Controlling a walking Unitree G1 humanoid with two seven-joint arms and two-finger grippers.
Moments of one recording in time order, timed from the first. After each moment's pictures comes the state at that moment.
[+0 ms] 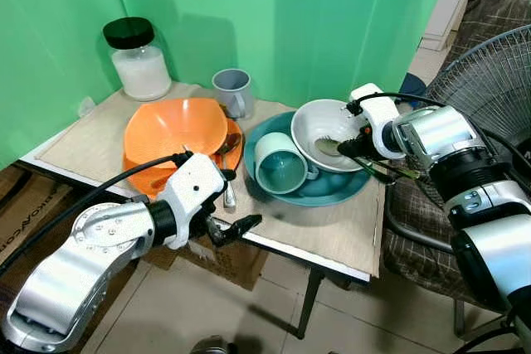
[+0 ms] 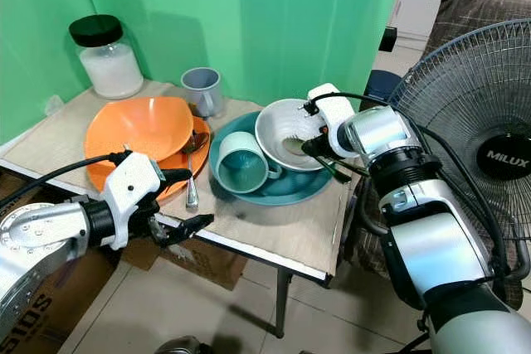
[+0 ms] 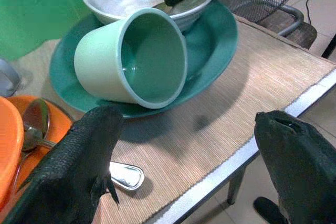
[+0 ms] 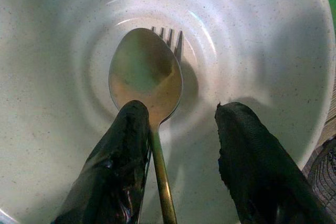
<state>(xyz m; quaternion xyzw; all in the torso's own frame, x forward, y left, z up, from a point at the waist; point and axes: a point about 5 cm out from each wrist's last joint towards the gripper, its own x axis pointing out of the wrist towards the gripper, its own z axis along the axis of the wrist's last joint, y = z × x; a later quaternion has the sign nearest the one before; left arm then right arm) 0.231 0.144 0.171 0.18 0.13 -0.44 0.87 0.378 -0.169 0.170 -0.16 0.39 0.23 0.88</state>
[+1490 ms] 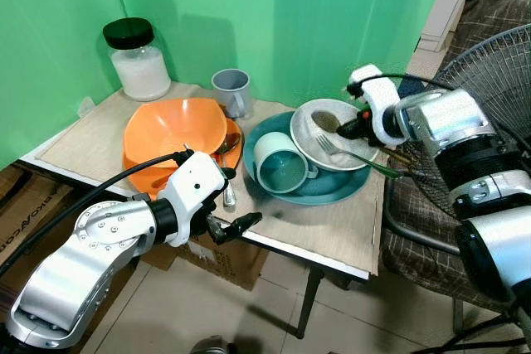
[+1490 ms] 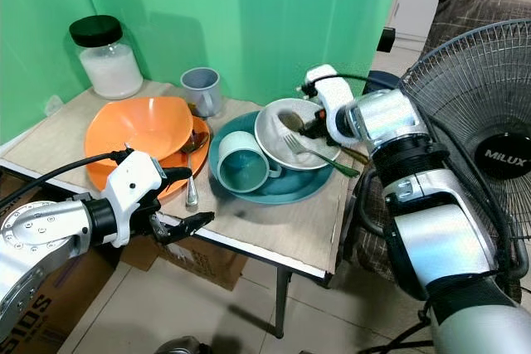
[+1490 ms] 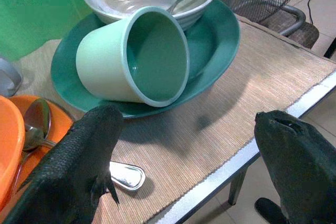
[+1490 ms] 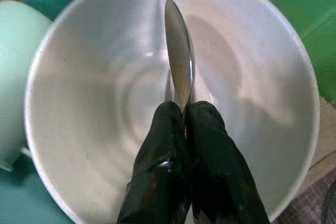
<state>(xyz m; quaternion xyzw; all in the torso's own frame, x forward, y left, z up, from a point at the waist) 0.234 0.144 0.170 0.18 0.13 -0.44 0.87 0.382 -0.161 0.197 -0.13 0.35 0.27 0.89</state>
